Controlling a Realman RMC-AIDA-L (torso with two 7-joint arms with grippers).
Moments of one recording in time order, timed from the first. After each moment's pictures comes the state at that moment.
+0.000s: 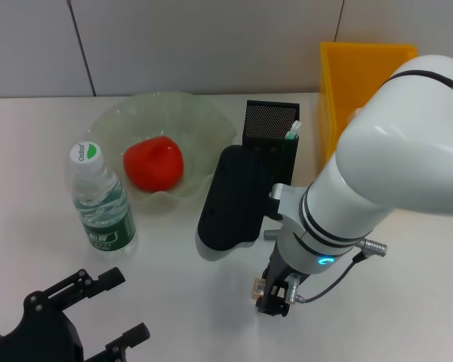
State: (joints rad) left arm -0.12 -1.98 1.38 0.34 1.06 1.80 -0.56; right arm 0.84 2.09 1.10 1.20 0.59 -1.31 2.73
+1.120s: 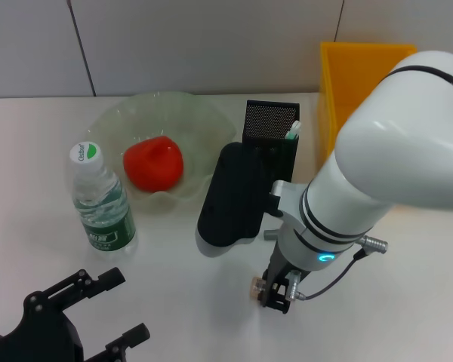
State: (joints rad) left arm -0.12 -1.98 1.38 0.34 1.06 1.81 -0.55; right arm 0.84 2.09 1.11 1.20 0.59 -1.32 2.74
